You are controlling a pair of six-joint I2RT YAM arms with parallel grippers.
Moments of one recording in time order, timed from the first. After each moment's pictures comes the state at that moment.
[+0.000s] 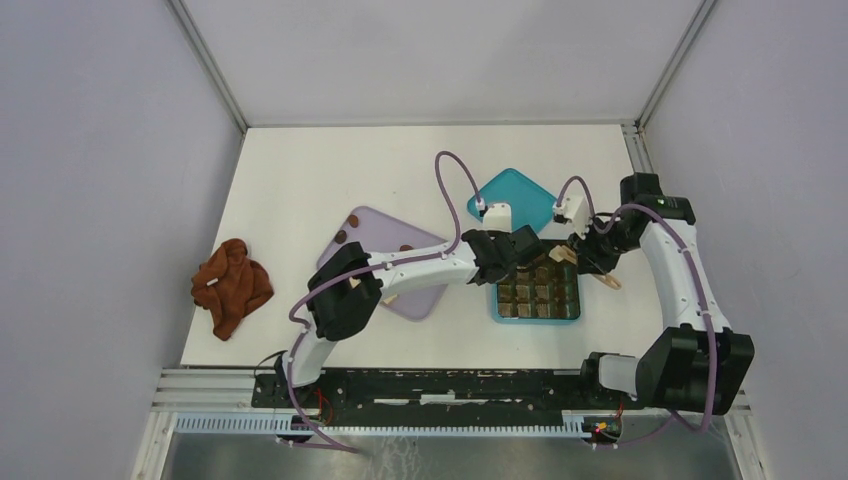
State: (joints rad) left arm -1.14 2.11 1.70 -0.69 -0.51 -1.04; right arm -0.13 1.27 1.09 -1.19 -0.48 -1.10
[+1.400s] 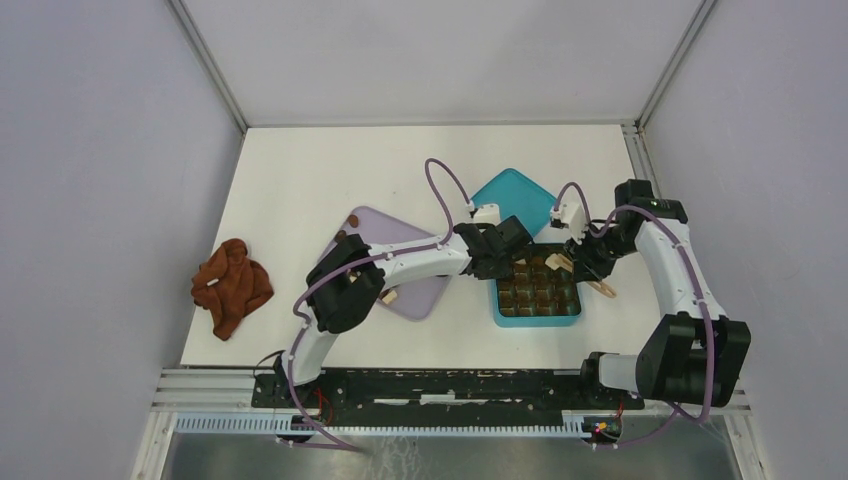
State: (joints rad) left arm -1.07 2.11 1.64 -0.62 -0.35 -1.07; right arm -0.13 1.31 1.06 -1.19 -0.51 -1.08
